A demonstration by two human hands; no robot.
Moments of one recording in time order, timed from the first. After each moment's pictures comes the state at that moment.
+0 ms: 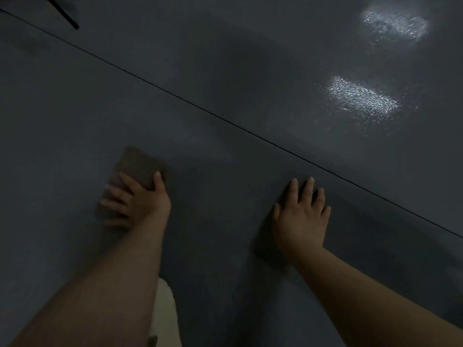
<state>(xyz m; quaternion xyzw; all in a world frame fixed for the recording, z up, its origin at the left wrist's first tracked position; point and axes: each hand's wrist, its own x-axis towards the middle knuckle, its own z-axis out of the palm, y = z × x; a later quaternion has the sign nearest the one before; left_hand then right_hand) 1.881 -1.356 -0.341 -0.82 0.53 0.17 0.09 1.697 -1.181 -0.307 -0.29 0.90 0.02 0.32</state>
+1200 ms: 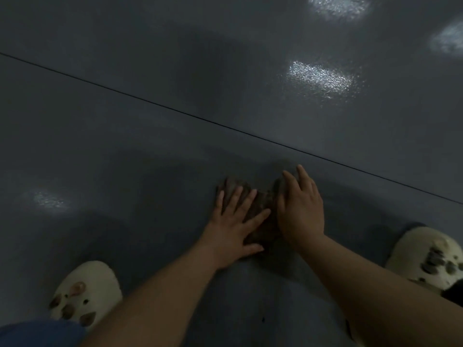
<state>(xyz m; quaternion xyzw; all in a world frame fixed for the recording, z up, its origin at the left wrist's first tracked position) 1.783 -1.143 -0.357 -0.08 0.98 0.09 0.15 1.643 -1.052 -0.299 -0.27 0.92 -0.11 0.25</state>
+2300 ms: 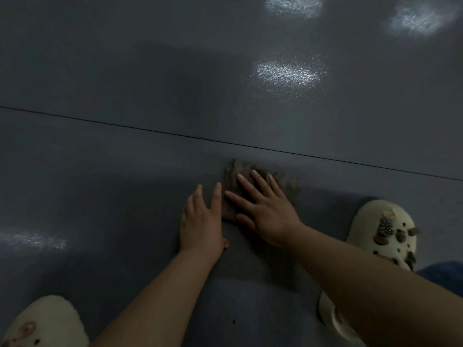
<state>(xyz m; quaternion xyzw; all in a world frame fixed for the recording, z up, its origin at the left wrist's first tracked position) 1.723 -1.106 -0.295 -0.33 0.88 0.17 0.29 1.610 -0.993 -0.345 -0.55 0.81 0.03 0.19</state>
